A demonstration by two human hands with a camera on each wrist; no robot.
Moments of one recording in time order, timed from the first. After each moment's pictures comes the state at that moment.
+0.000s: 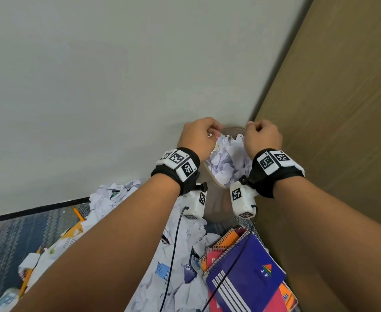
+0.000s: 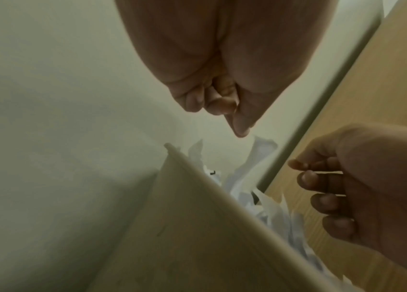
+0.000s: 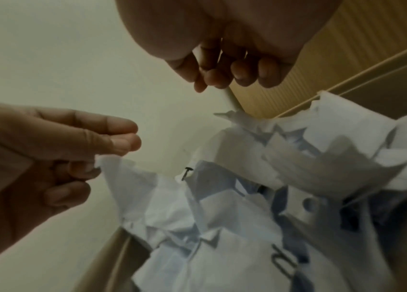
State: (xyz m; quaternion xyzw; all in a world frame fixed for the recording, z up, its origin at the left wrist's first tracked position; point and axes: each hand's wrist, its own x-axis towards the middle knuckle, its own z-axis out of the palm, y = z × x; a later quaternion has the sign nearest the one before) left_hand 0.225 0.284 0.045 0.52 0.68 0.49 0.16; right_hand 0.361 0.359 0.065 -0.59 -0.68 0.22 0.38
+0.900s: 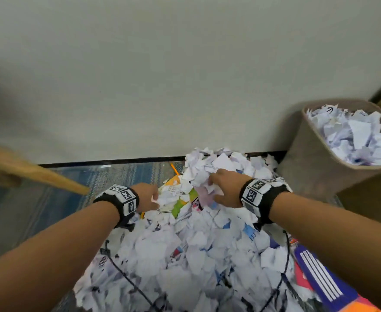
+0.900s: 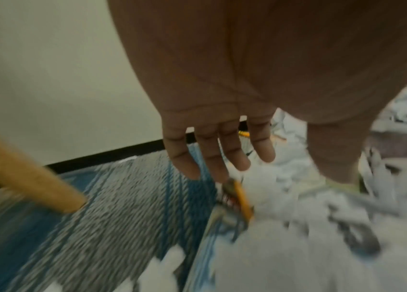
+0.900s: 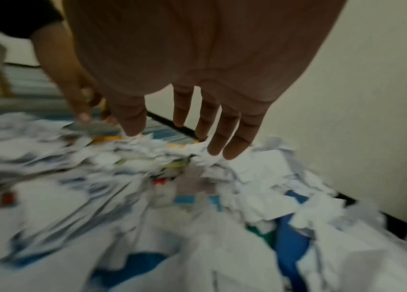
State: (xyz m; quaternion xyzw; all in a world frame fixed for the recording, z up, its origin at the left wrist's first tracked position) left_hand 0.028 -0.052 -0.095 0.43 0.83 -0.15 0.33; right_hand 0.217 0.147 -0.057 -0.15 -0.95 0.14 -0.22
